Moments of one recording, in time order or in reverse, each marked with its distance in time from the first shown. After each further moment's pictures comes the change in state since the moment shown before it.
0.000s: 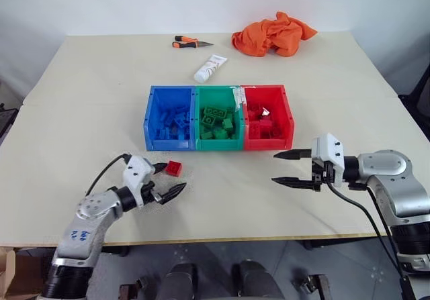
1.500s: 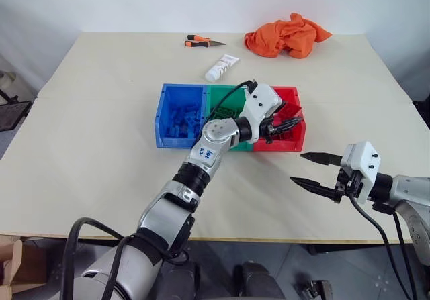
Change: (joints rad) left arm -1.005 -0.613 -0.199 1.081 0.185 -0.453 0.128; right arm 0.325 -0.037 -0.251 -0.312 0.108 0.115 -0.254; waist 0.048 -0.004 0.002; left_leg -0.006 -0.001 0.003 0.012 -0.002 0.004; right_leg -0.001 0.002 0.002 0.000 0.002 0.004
